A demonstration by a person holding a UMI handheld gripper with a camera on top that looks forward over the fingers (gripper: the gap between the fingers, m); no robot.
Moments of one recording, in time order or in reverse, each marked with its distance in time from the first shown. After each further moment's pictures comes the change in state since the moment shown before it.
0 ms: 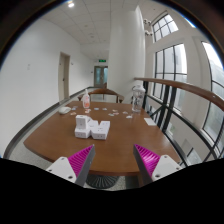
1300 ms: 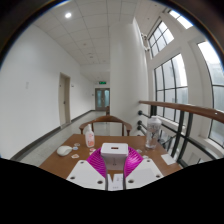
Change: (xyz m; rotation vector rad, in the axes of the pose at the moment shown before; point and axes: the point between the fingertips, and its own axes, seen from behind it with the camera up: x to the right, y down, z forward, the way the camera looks) arm -0.051 -0.173 0.133 0.246 -0.025 0.053
